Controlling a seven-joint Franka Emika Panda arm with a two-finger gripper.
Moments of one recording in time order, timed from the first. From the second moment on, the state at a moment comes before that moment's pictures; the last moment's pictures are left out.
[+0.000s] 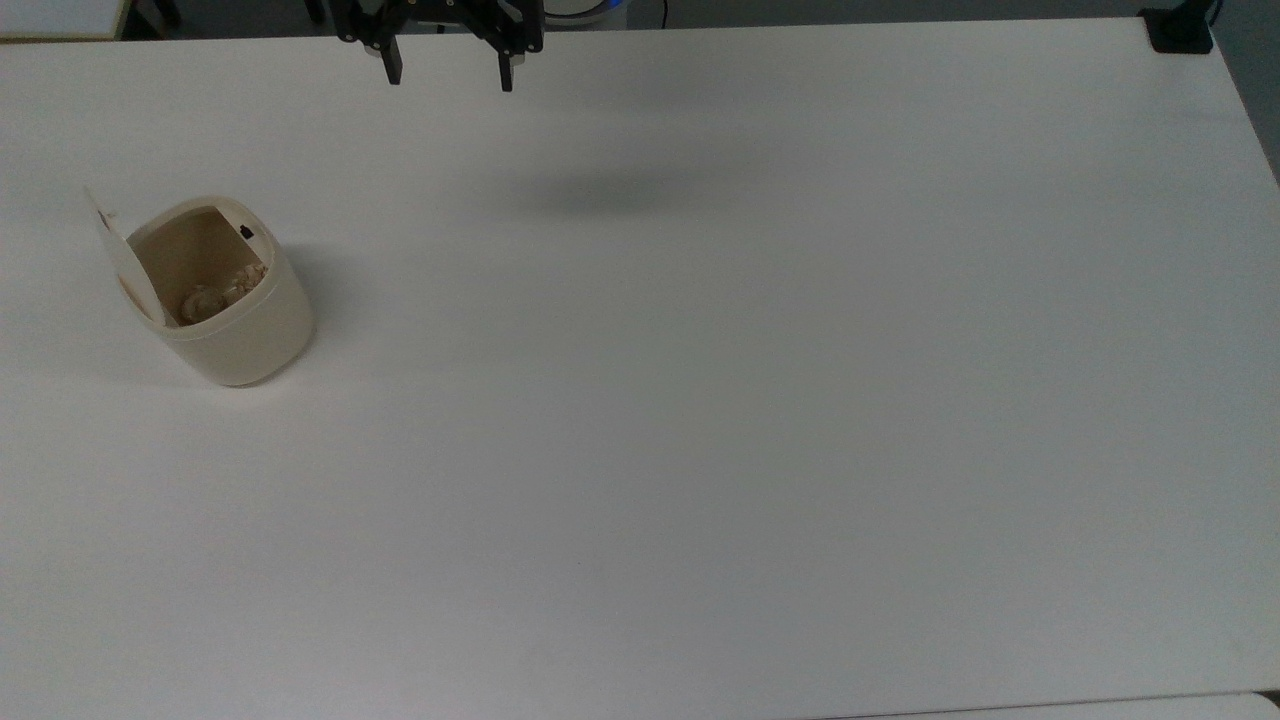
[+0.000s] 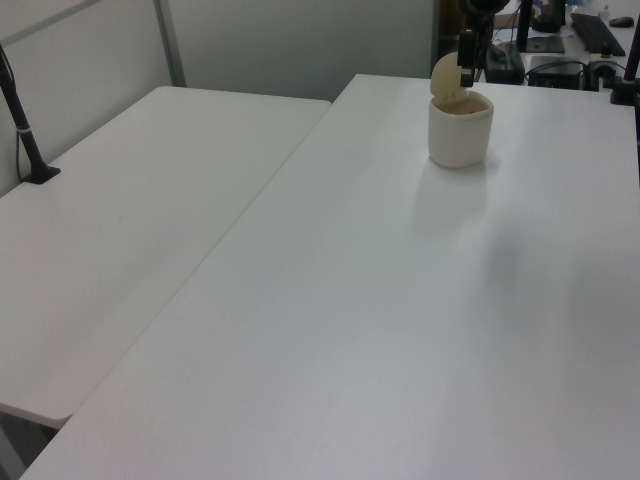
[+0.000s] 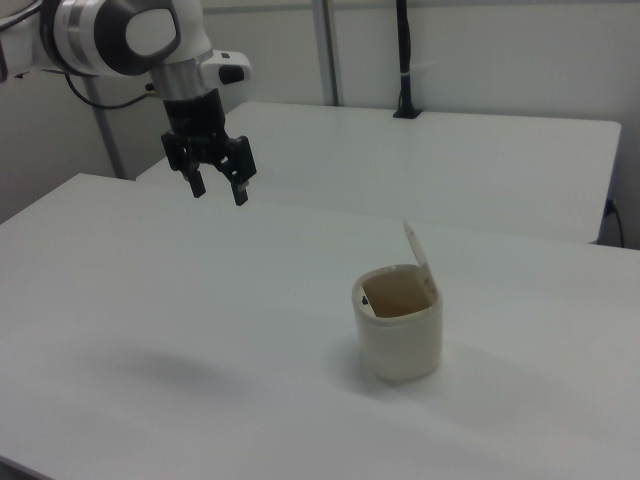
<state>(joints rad) 0.11 0.03 -0.14 -1.62 -0.04 1.68 -0.03</state>
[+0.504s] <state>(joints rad) 0.09 0.03 -0.14 -1.62 -0.03 1.68 -0.03</state>
